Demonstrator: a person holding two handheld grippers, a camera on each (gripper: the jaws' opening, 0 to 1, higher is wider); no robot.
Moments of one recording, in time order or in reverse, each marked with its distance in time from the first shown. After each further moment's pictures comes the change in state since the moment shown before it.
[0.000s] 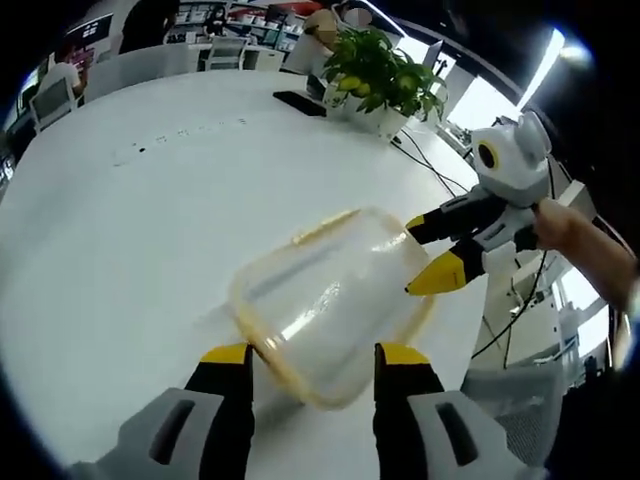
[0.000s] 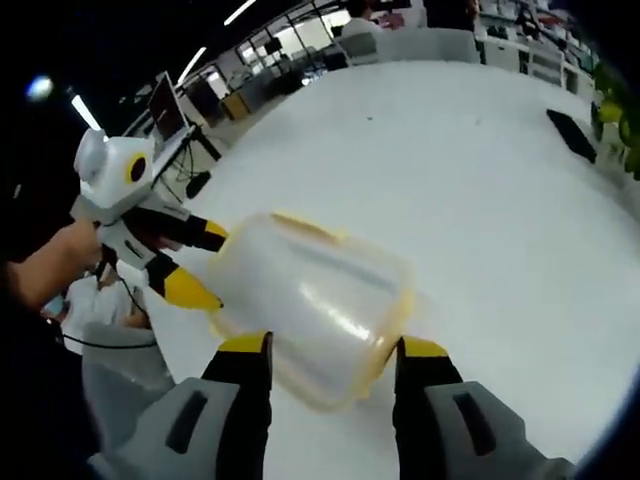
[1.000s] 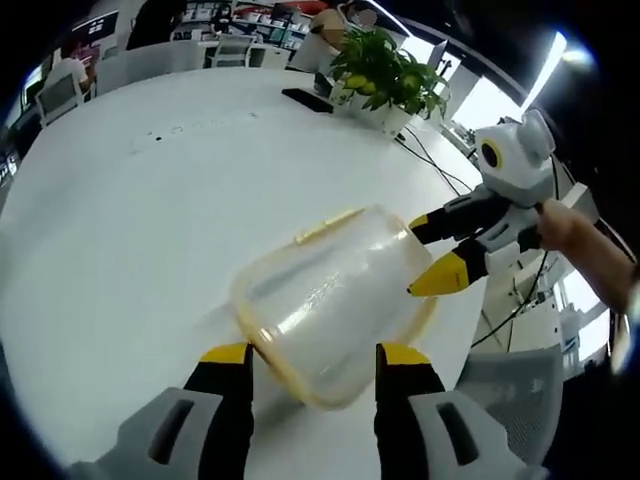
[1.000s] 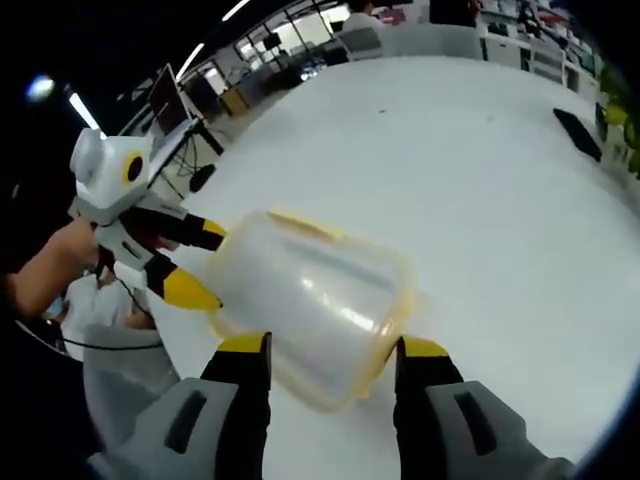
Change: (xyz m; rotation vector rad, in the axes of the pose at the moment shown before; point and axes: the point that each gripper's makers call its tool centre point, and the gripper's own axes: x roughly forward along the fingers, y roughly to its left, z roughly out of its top) left arm -0.017 0.016 -0.026 -0.021 0.007 0.010; right arm 0.017 0.035 -0.010 0.000 0.022 -0.002
